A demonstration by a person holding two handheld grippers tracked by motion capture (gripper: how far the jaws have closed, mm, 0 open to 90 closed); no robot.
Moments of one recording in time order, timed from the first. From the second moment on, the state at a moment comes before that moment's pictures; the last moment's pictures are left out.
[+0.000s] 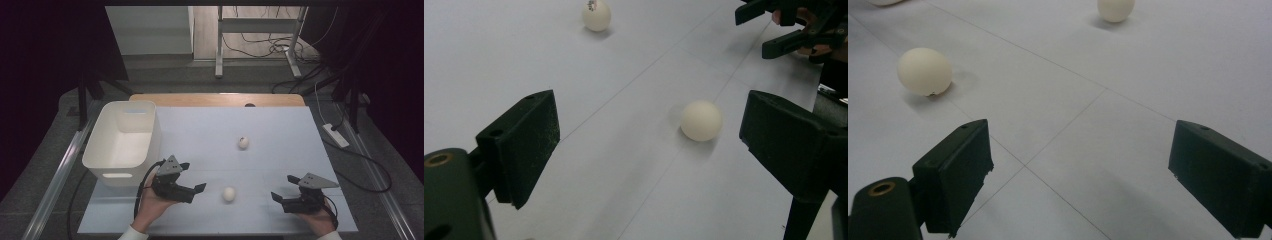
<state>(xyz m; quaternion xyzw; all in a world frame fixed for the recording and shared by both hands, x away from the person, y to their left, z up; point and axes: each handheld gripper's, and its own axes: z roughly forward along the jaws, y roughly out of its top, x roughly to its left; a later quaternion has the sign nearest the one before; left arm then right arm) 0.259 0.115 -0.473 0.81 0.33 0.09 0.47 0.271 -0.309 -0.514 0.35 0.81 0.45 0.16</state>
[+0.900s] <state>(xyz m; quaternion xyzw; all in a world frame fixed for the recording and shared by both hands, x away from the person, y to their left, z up) 0.266 0.082 -0.474 0.83 0.30 0.07 0.46 0.271 -0.309 -0.515 0.34 0.81 0.45 0.16</state>
